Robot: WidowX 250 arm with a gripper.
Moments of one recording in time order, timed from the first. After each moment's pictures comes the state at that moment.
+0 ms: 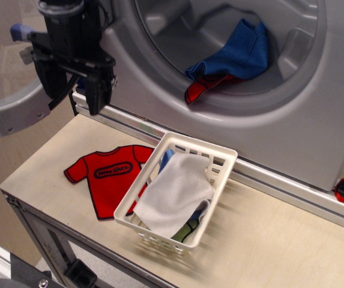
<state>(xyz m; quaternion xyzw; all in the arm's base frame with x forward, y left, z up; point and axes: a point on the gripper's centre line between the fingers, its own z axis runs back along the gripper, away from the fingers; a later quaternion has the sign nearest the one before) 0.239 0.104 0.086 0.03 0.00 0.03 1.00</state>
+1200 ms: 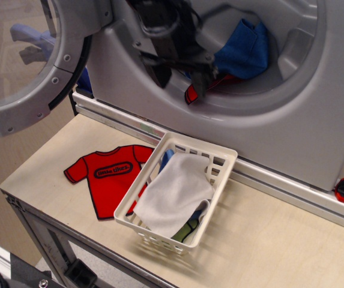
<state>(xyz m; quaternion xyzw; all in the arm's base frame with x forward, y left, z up) 0.353 0.041 0.060 -0.04 -0.20 0.03 0.98</state>
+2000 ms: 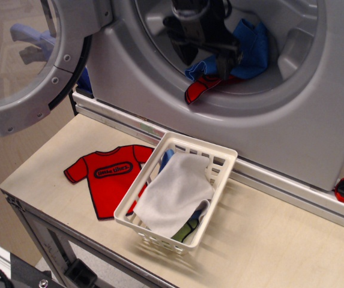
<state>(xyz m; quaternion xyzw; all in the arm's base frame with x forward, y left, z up) 0.389 0.017 0.059 0.00 -0.22 -0.06 0.97</state>
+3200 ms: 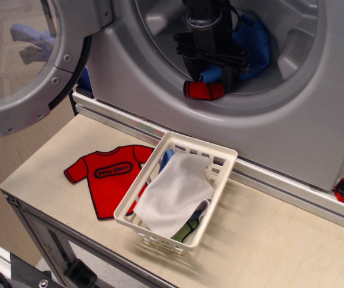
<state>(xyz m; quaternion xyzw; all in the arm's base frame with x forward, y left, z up) 0.400 0.025 0.036 -0.03 -0.15 0.00 0.99</state>
